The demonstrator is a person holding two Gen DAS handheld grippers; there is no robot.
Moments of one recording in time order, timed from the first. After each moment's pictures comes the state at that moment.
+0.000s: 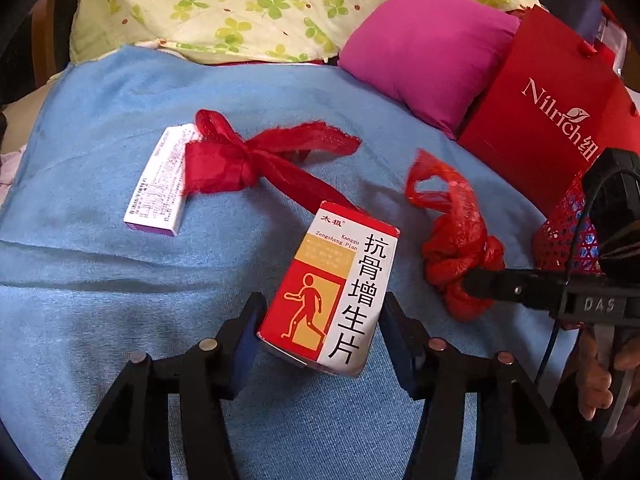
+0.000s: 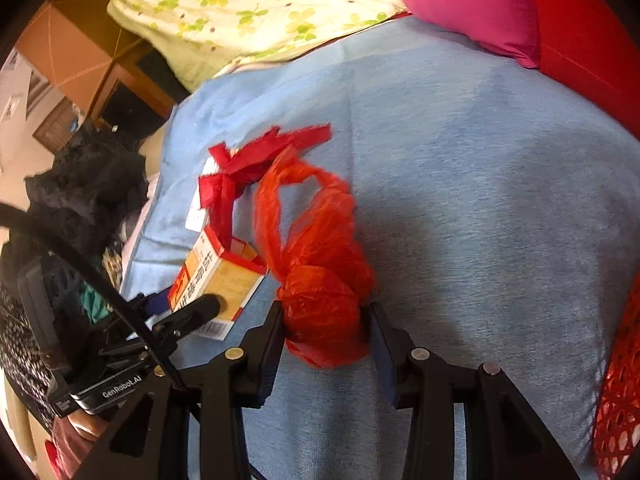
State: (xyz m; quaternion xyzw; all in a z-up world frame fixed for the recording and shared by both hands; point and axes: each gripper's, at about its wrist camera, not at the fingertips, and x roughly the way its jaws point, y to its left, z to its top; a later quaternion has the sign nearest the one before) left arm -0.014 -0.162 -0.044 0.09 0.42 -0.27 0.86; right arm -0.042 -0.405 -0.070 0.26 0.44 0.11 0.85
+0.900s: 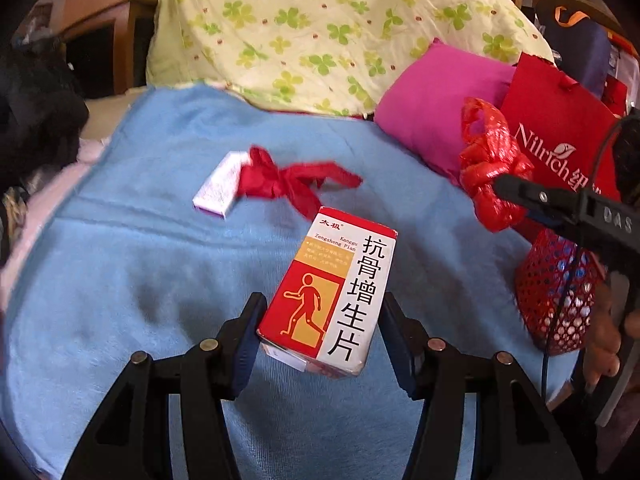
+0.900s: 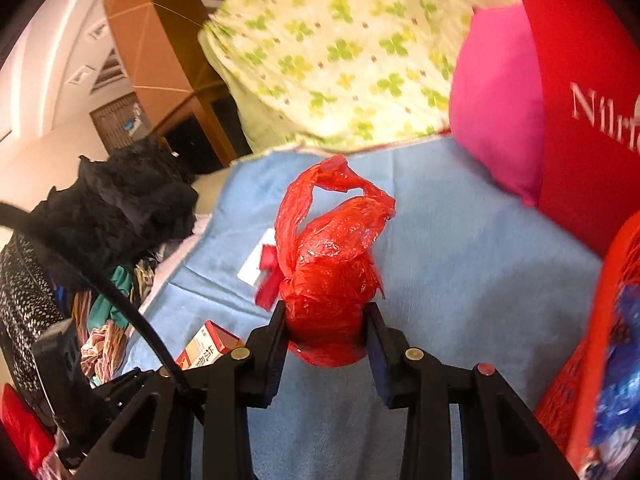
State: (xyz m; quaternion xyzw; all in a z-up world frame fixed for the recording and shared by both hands) left arm -0.121 -0.151 -0.010 0.05 0.33 -0.18 0.93; right arm -0.112 -0.423 0.011 0.18 0.26 0.14 0.94
